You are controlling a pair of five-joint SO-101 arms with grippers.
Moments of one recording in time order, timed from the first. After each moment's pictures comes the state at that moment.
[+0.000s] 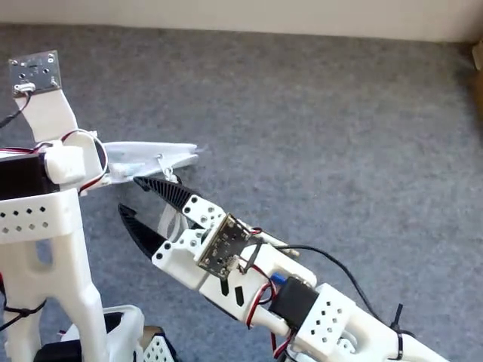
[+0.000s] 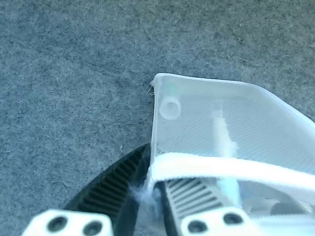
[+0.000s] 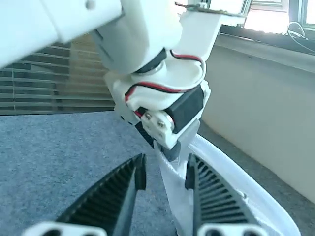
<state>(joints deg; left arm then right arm) -14.0 -24.9 6.8 92.1 12.7 -60.1 -60.9 61.1 4.3 11.6</state>
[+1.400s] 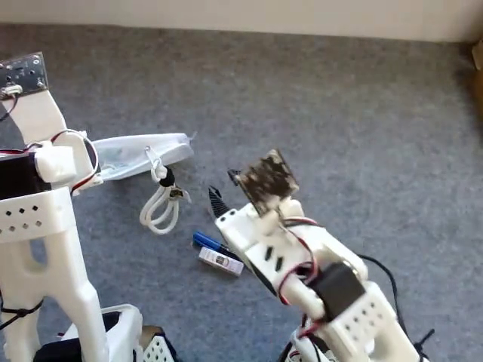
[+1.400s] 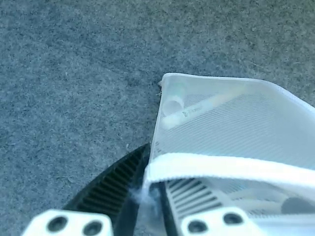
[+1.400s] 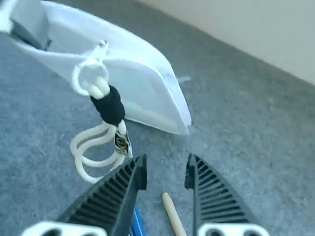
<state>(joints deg) -17.8 -24.9 6.9 92.0 12.7 -40.6 -63.6 50.2 47.9 5.4</state>
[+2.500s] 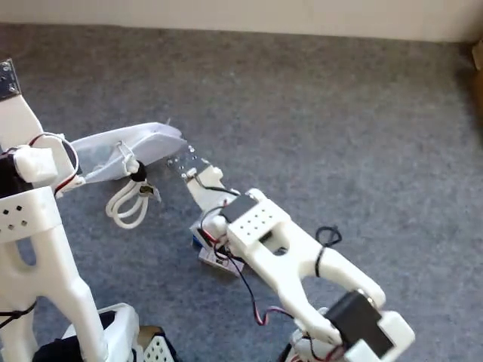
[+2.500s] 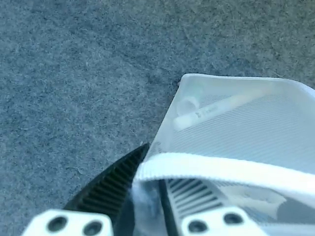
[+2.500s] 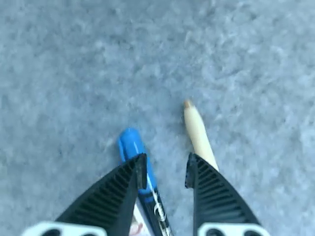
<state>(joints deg) -25.5 -24.9 7.3 92.1 12.9 -42.9 -8.0 35.9 47.8 5.3</state>
